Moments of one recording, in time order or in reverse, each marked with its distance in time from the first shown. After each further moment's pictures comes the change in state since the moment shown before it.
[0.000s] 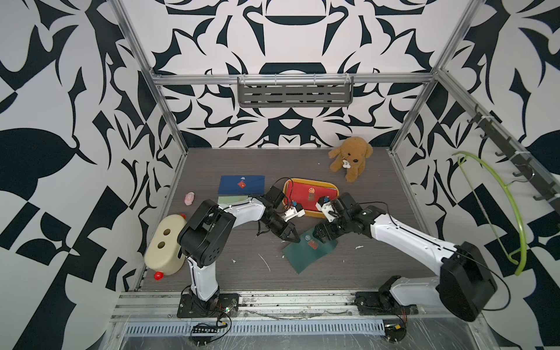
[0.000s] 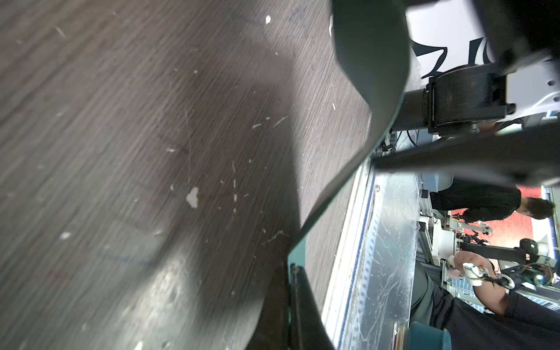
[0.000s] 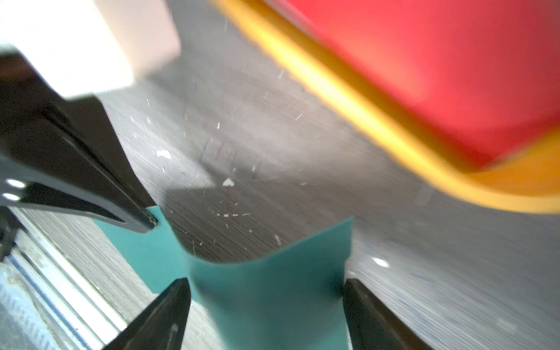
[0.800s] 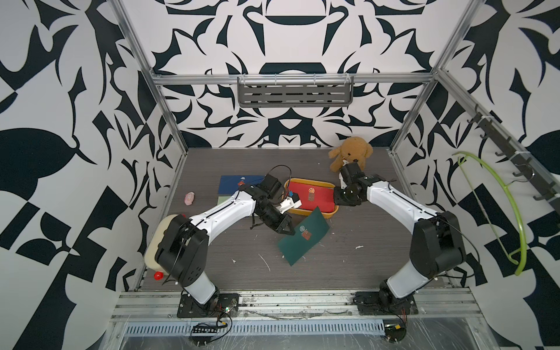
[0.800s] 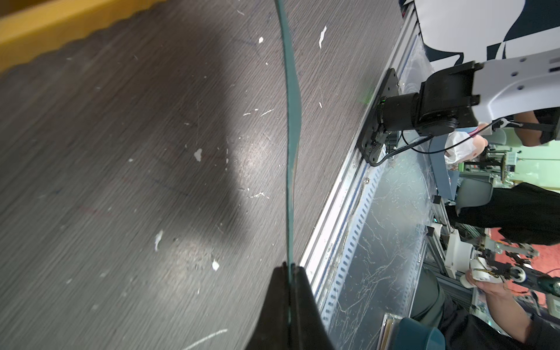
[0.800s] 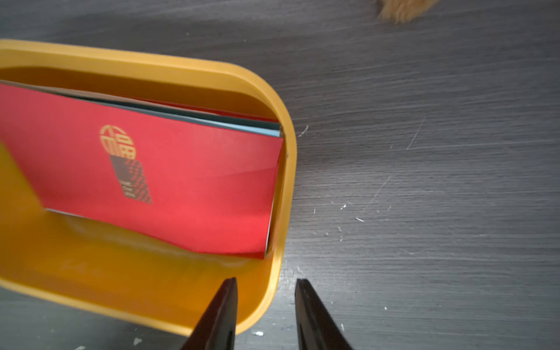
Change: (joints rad) left arm 0.016 -0.230 0.126 -0.310 -0.159 -0.021; right arm -0.233 0.360 0.349 -0.091 0.248 0.241
